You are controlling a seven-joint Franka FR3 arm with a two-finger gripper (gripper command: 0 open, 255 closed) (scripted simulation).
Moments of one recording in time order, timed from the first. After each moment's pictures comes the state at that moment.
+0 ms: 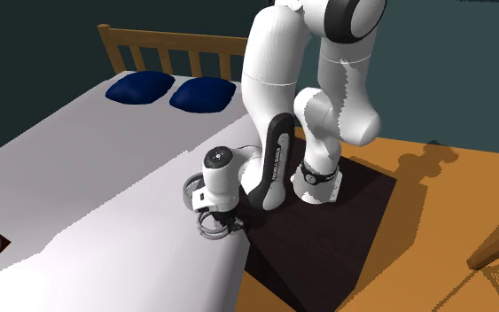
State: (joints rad) arm -0.15 0.19 -0.25 -2.83 0.09 2.99 -0.57
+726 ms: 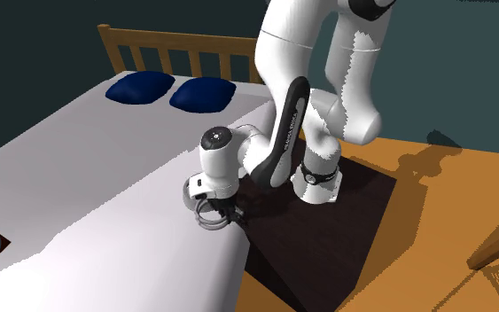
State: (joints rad) arm -0.09 -0.05 -0.38 -2.86 -0.16 2.79 -0.39
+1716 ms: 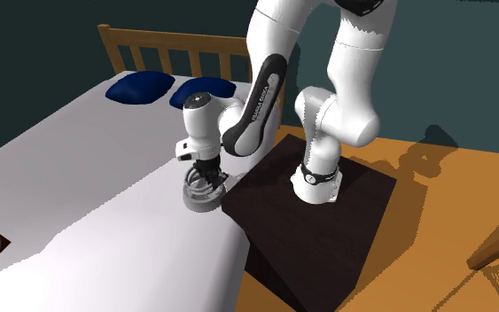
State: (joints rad) arm -0.25 -0.11 -0.59 -2.80 -0.24 2.69 -0.69
